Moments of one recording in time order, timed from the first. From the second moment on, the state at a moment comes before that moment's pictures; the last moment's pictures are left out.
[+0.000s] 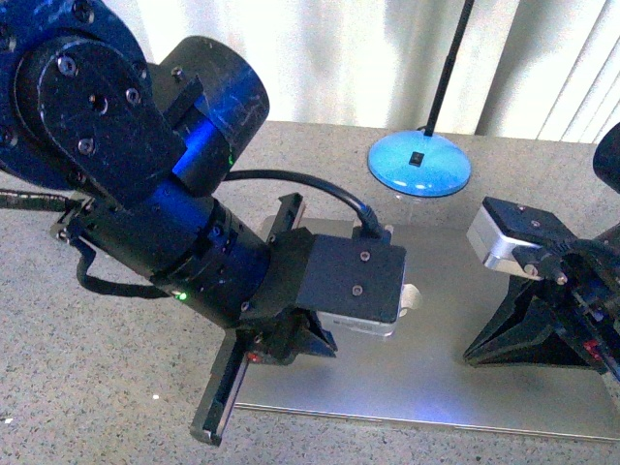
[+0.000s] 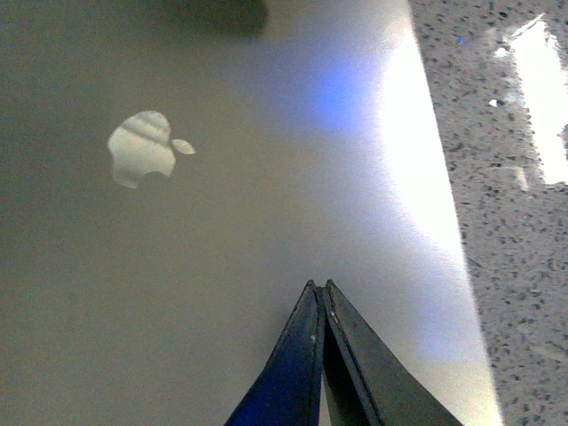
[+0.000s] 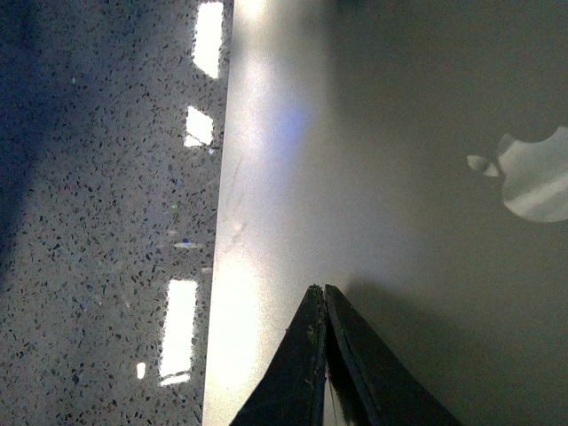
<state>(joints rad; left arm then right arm) -0.44 2.04 1.09 -0.20 0.52 1.38 0.04 2.14 1.15 -0.68 -0.76 -1.46</state>
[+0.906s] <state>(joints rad) -0.40 1.78 1.01 0.34 0.53 0.97 0.02 1.91 1.02 -0.12 -0.95 -1.15</state>
